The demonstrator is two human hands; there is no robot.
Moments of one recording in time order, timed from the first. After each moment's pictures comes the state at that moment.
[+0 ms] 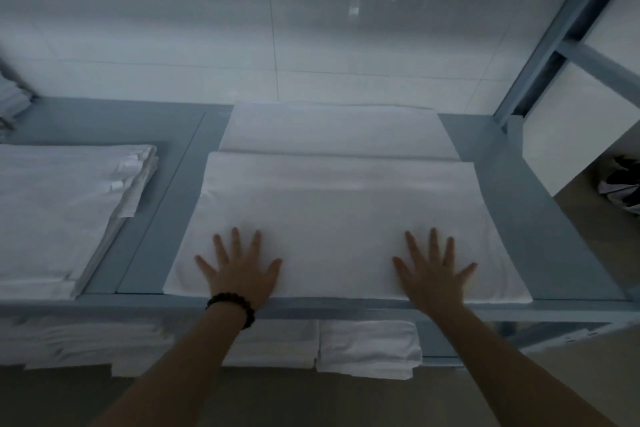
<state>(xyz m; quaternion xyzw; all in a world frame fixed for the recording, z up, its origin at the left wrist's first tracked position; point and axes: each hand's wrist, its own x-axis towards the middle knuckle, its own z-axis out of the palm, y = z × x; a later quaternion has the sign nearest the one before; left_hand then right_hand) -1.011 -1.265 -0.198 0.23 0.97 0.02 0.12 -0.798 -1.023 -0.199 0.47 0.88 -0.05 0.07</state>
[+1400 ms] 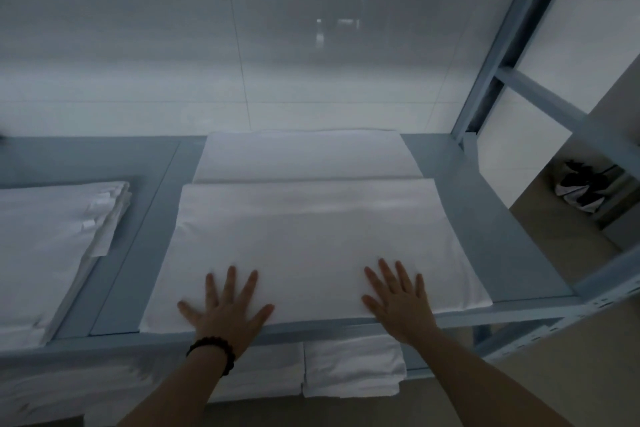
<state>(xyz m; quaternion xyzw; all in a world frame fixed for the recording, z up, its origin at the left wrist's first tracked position) -0.999 -1.272 -0.215 0.31 0.94 -0.02 0.17 -0.771 -1.026 -0.207 0.33 0.94 -0.06 0.10</state>
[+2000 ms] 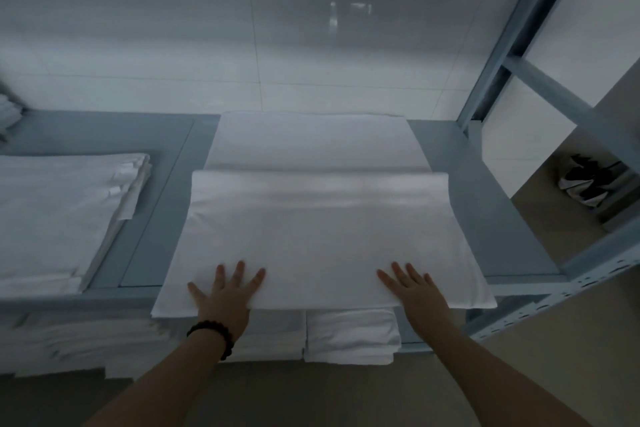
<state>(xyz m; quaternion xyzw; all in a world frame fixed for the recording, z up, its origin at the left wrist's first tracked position) -0.960 -1.317 -0.184 0.35 0.92 -0.08 0.15 -0.717 -1.047 -0.190 0.27 0.95 -0.01 0.12</state>
